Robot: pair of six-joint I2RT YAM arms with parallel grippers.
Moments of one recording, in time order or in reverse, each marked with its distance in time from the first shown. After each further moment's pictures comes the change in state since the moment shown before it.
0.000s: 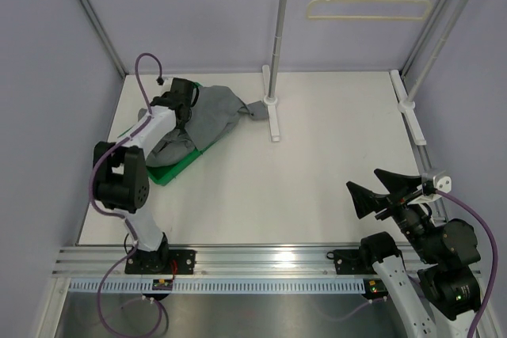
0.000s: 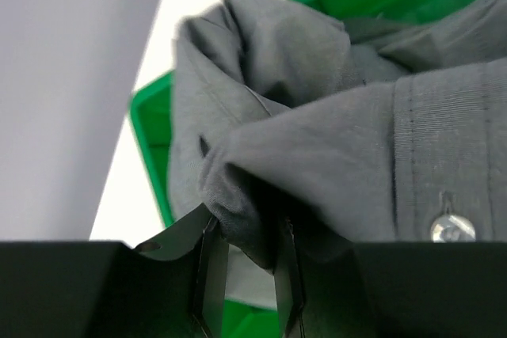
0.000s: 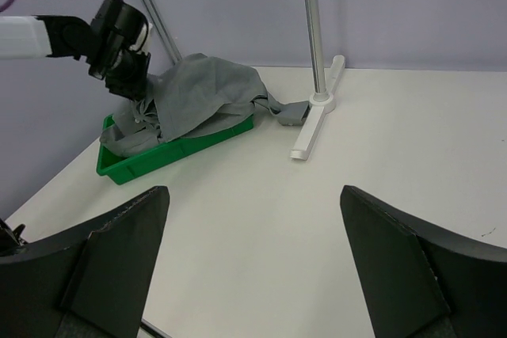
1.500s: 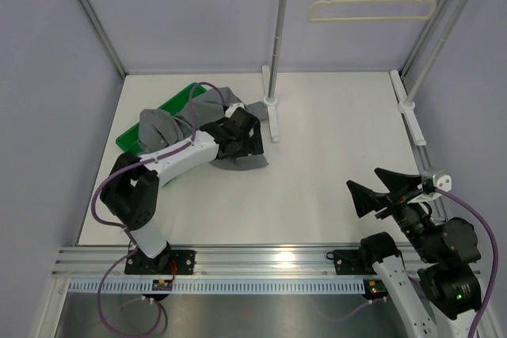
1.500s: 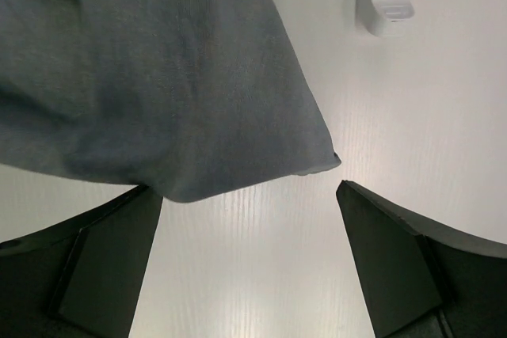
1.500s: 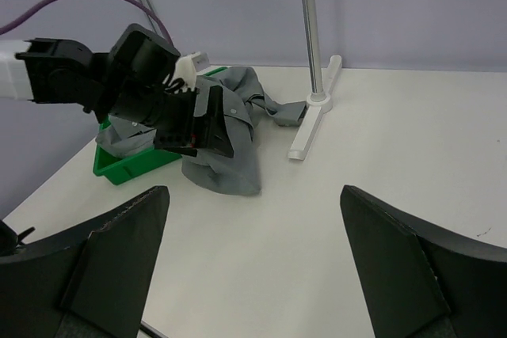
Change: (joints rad) left arm -0.489 -0.063 -0.106 0.055 0.470 -0.480; right arm 0.000 0.021 0.011 0.000 0.009 -0.008
